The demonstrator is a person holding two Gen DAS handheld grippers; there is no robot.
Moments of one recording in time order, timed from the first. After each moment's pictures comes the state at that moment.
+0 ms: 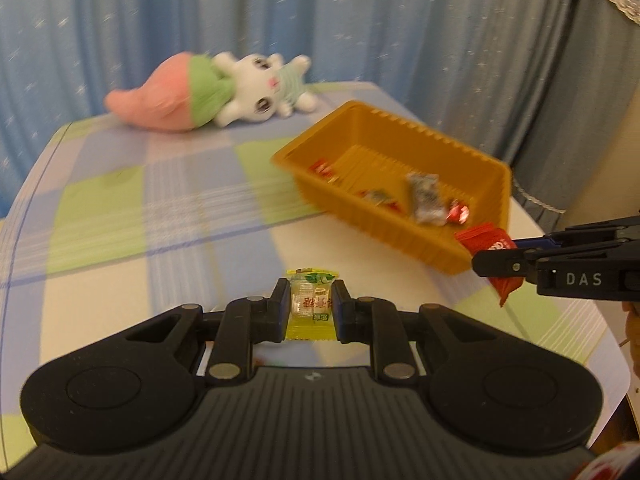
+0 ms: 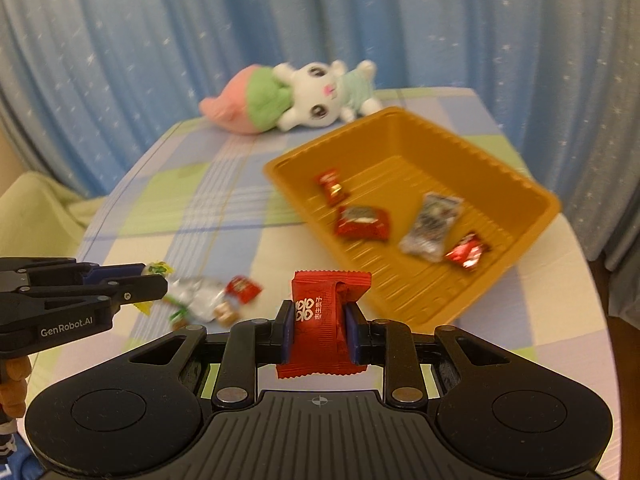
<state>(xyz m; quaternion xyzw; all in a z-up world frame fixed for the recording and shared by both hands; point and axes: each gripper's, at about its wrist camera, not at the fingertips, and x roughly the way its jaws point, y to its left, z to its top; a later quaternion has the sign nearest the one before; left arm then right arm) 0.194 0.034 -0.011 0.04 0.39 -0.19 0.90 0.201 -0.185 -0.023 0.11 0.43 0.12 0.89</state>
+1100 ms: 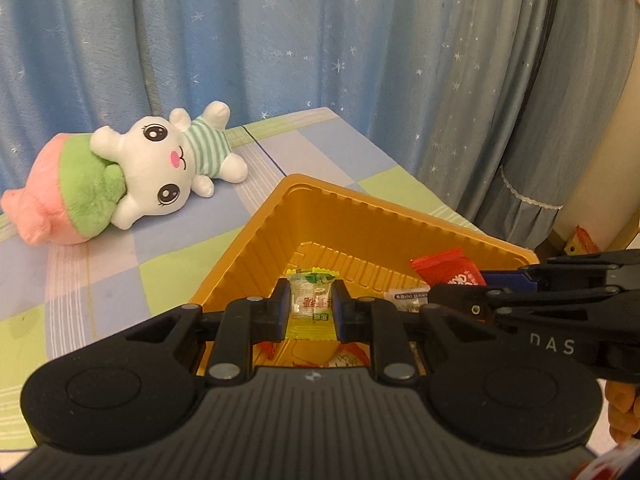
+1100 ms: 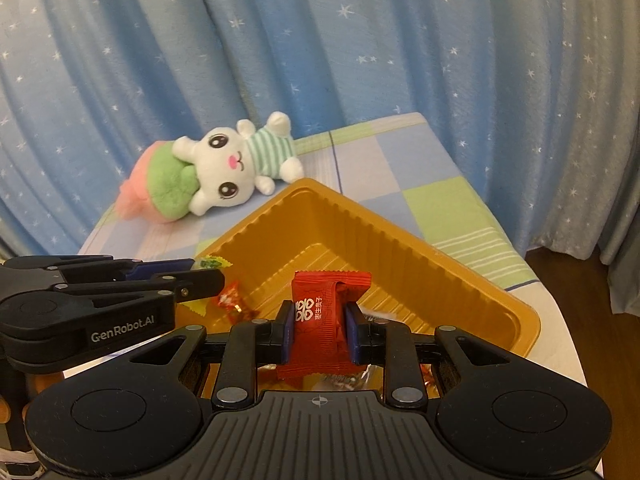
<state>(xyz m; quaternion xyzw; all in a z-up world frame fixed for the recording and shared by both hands) 0.360 -0.094 -0.025 0.09 0.38 -0.24 0.89 0.331 -0.265 -0.051 0.18 0.40 0.07 0.90</state>
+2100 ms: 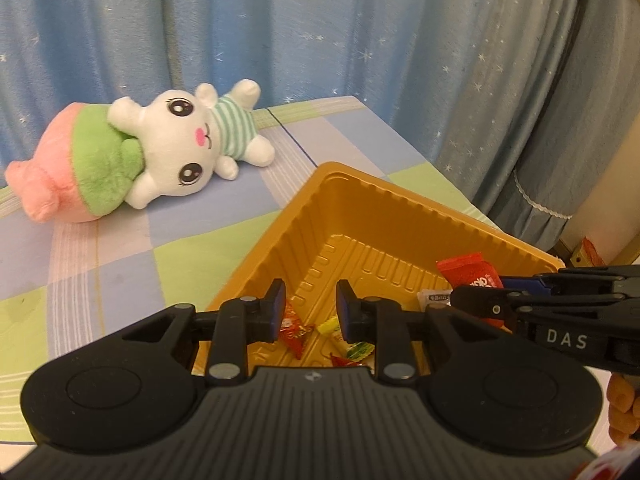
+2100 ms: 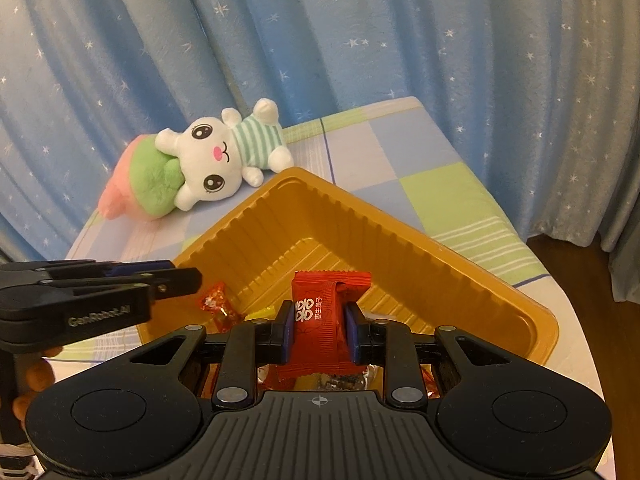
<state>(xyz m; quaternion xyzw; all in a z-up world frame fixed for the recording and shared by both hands) 0.378 -0.069 -0.034 0.07 0.41 -0.21 0.89 0.349 -0.265 -0.066 0.18 0.42 0.07 0.89</state>
